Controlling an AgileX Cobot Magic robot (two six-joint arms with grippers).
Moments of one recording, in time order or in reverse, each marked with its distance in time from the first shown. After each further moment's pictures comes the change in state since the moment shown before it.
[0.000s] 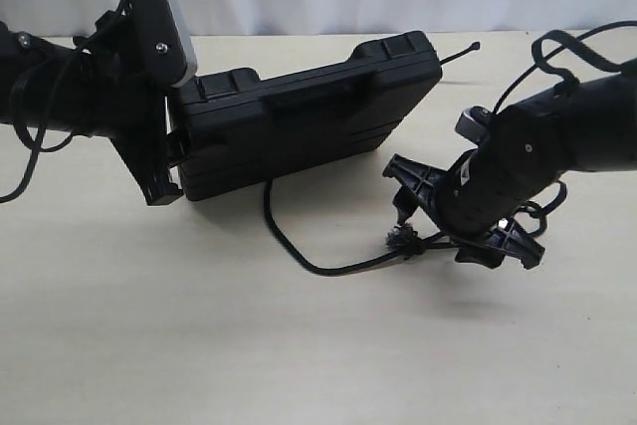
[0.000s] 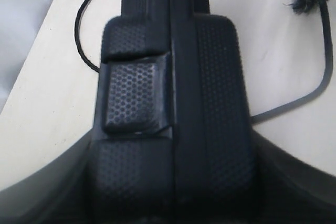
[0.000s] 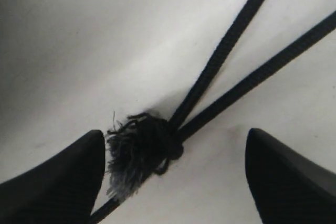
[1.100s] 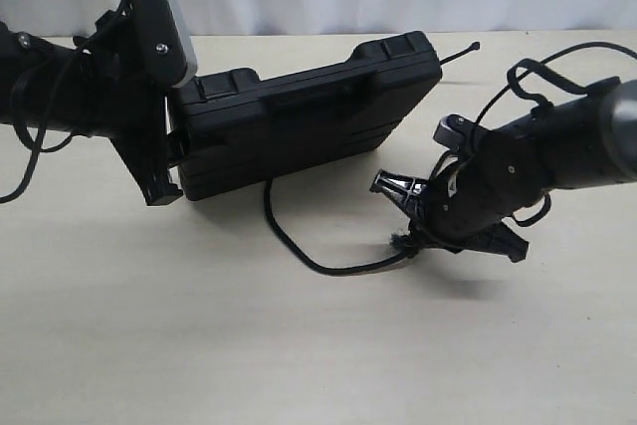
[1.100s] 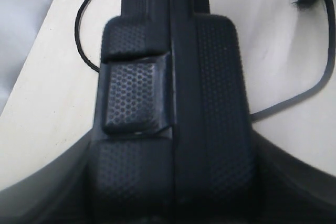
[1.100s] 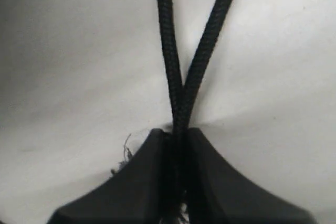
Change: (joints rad) left arm 0.000 0.000 0.000 0.004 0.000 0.000; right arm 0.000 0.072 0.024 -0.016 -0.157 -0.150
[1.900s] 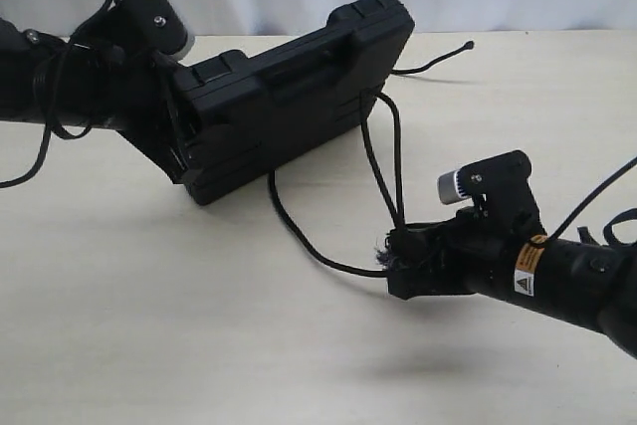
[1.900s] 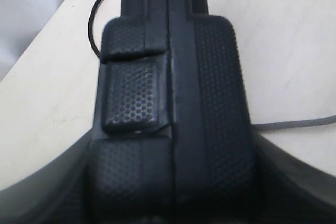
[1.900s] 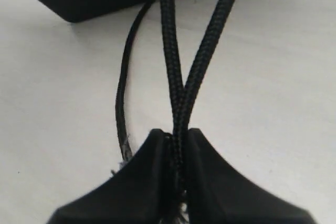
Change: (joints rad) left arm 0.000 0.039 0.002 -0.133 -0.087 -0.094; right arm 0.009 -0.232 0.504 -0.303 -0.866 -0.457
